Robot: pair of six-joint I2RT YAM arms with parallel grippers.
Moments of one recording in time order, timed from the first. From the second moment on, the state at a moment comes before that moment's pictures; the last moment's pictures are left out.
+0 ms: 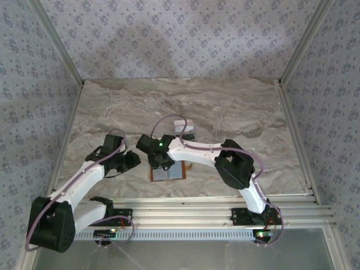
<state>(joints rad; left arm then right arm) -0.27 1.04 0.52 -0.53 0.30 -0.68 1.12 2.09 1.65 -0.85 0.13 0.83</state>
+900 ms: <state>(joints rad) -0.25 0.99 0.51 -0.53 0.32 -0.68 1.13 2.20 1.73 -0.91 0.13 0.87</state>
